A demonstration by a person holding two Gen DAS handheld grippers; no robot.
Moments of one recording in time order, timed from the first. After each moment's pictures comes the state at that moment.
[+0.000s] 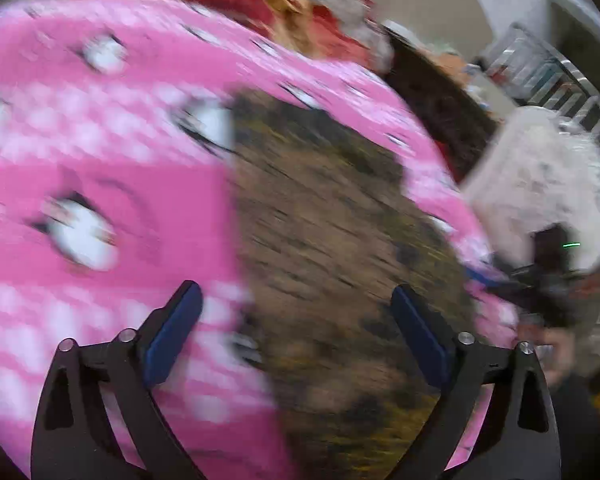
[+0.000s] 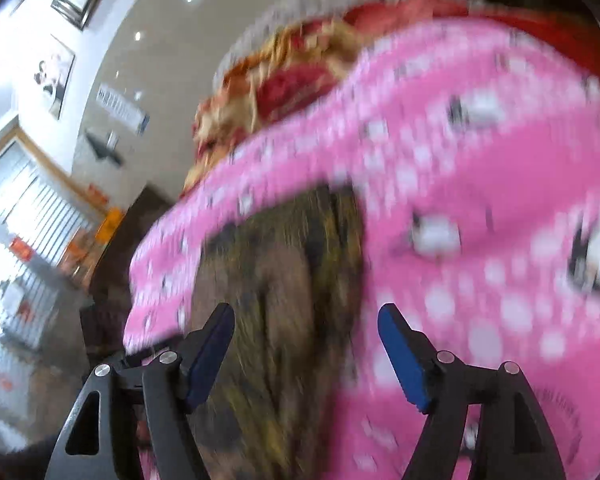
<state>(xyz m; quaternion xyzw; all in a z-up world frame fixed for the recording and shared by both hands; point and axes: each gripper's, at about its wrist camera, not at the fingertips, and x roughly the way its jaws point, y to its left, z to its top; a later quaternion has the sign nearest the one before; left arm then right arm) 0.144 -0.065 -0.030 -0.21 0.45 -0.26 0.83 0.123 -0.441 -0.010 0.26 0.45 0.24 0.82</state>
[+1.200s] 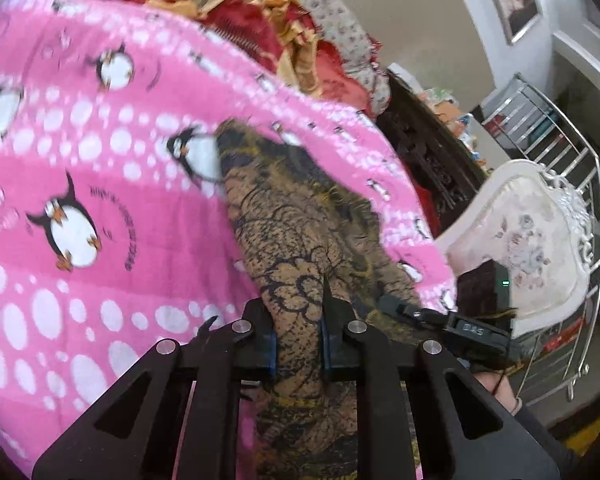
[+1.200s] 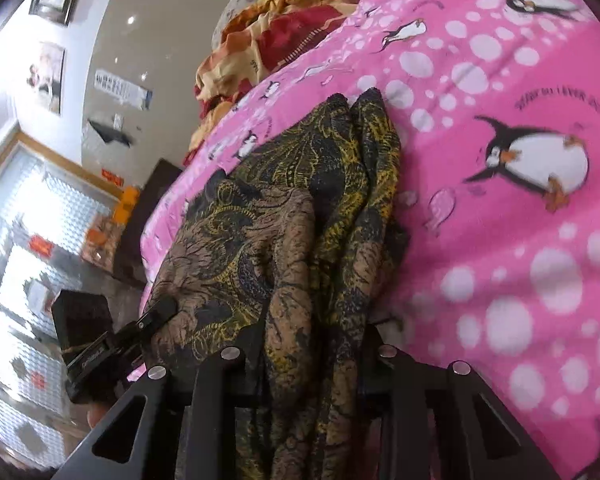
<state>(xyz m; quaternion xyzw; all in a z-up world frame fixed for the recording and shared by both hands) 0.137 -0.051 -0.003 -0.27 0.39 -0.22 0.85 0.156 -0.391 -0.056 0.31 0.49 0.28 0.76</state>
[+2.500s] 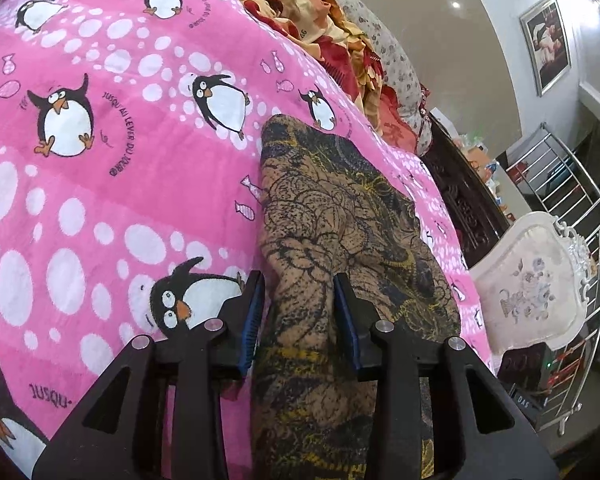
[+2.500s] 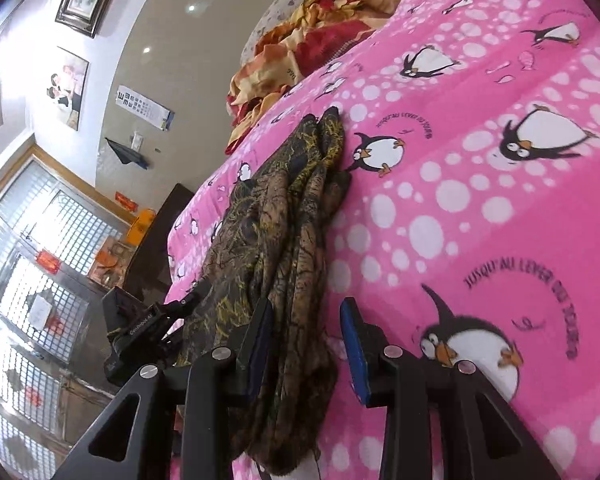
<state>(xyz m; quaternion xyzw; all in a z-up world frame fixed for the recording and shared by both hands) 0.090 0.115 -0.056 -0.33 0.38 -0.16 0.85 0.053 -0.291 -0.051 0.33 0.42 0.26 0.80</state>
